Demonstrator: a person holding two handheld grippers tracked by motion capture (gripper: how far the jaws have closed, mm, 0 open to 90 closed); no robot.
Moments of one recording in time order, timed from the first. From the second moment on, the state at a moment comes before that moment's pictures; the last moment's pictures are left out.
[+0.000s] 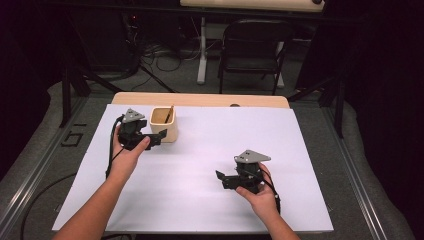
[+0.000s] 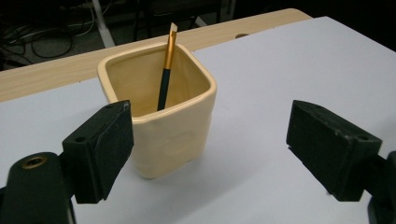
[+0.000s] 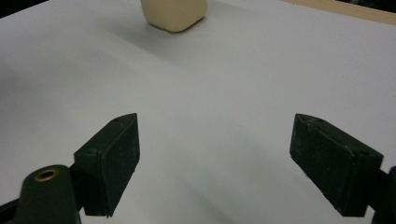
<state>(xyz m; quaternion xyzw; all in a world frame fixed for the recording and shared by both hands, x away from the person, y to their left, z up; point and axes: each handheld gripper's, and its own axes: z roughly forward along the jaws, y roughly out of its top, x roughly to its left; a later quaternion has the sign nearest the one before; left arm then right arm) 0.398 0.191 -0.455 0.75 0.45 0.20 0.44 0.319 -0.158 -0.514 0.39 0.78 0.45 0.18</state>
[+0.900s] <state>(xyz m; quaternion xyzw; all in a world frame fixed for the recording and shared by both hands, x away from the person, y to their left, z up) 0.351 0.204 -0.469 0.77 0.43 0.20 0.44 0.311 -0.175 -0.498 0.40 0.78 0.45 0.20</state>
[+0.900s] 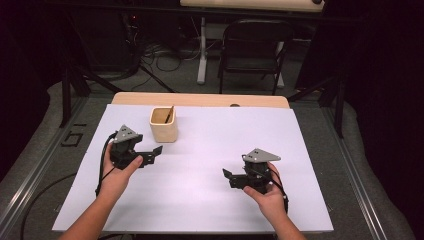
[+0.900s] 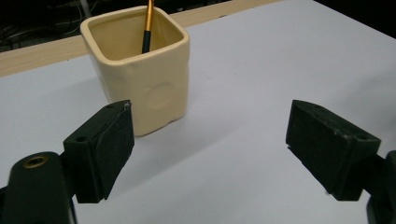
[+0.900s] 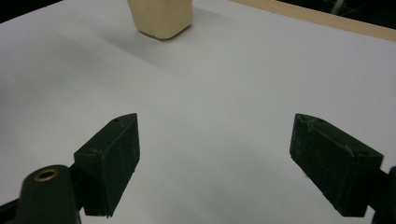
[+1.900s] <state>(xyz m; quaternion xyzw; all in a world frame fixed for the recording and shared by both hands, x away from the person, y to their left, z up) 0.315 0.211 -0.508 0.76 0.43 0.19 0.45 0.289 -0.221 -0.509 0.43 0.76 0.44 0.21</state>
